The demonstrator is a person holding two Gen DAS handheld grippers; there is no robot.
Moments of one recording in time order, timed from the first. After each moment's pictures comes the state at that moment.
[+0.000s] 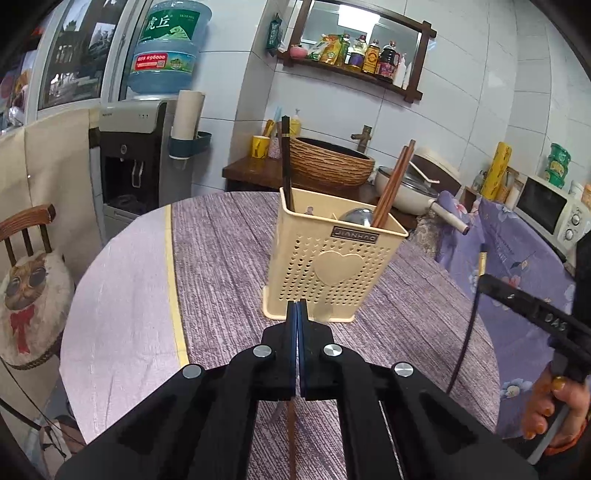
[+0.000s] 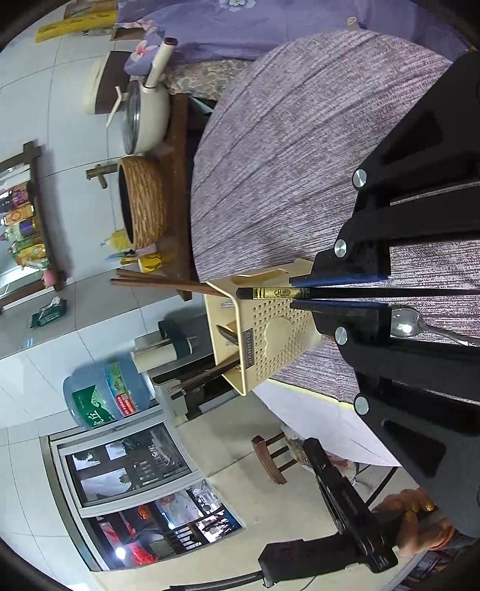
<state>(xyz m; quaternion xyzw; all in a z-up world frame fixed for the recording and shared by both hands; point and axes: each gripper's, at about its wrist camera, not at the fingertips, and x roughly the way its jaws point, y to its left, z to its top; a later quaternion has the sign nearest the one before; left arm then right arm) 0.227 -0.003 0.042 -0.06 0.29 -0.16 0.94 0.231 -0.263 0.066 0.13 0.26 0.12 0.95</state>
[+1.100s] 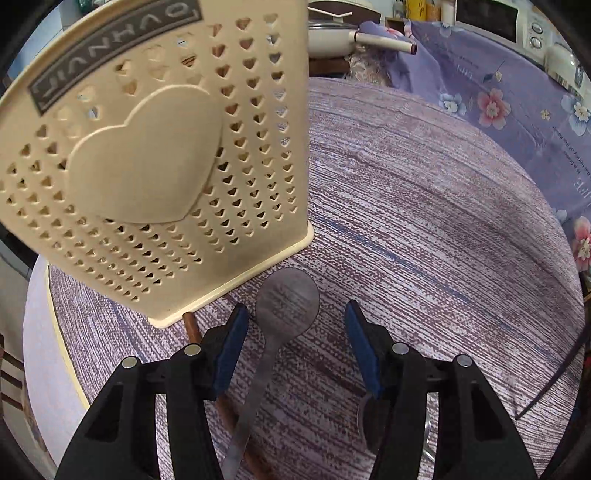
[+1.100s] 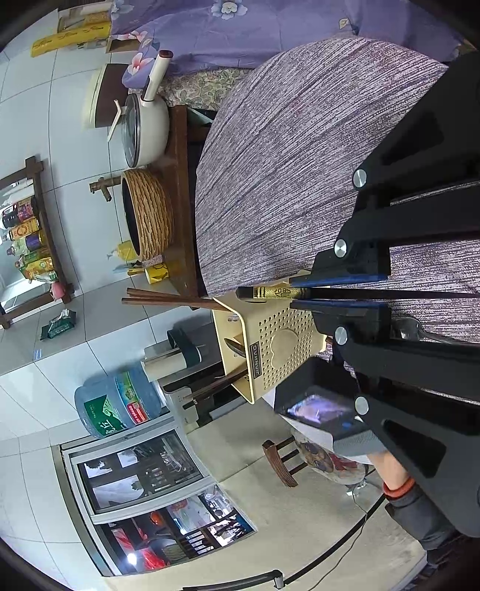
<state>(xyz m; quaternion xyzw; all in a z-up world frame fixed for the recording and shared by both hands) 0.315 -0.127 -0.065 0.21 0.42 -0.29 0.83 0.225 -0.277 0.062 0.15 0.25 0.10 0.95</state>
